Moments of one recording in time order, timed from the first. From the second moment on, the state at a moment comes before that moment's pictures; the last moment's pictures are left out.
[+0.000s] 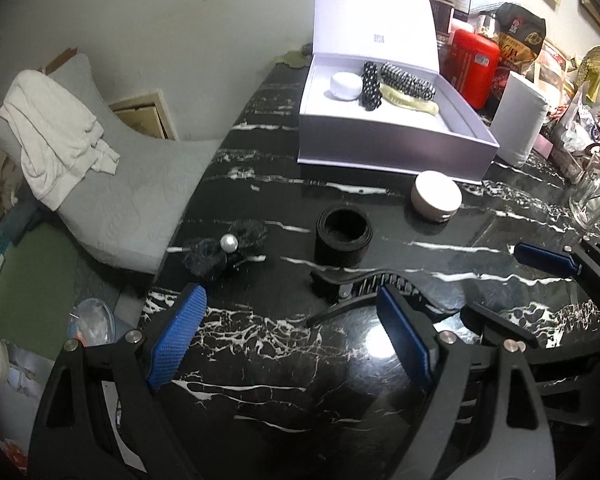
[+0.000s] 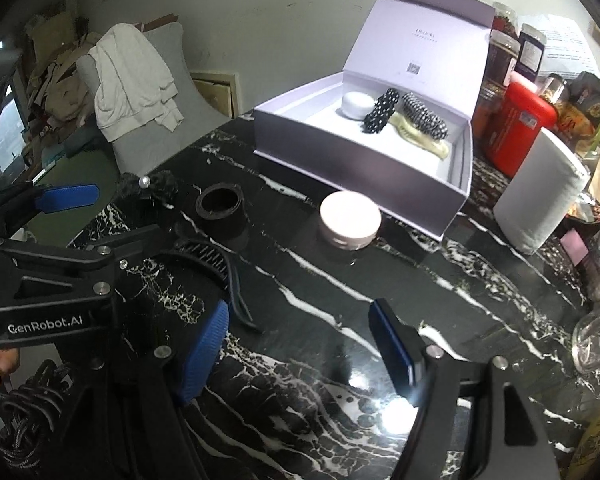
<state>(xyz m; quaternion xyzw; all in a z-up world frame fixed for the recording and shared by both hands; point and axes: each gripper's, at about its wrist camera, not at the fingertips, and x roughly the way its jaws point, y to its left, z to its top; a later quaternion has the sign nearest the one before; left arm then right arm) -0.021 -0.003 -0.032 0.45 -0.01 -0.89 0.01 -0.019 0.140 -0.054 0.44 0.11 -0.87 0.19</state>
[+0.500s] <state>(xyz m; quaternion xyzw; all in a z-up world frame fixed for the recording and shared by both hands) -0.043 -0.032 -0.044 0.46 0.01 -0.89 0.03 -0.041 0.133 -0.062 0.44 0.11 -0.87 0.20</state>
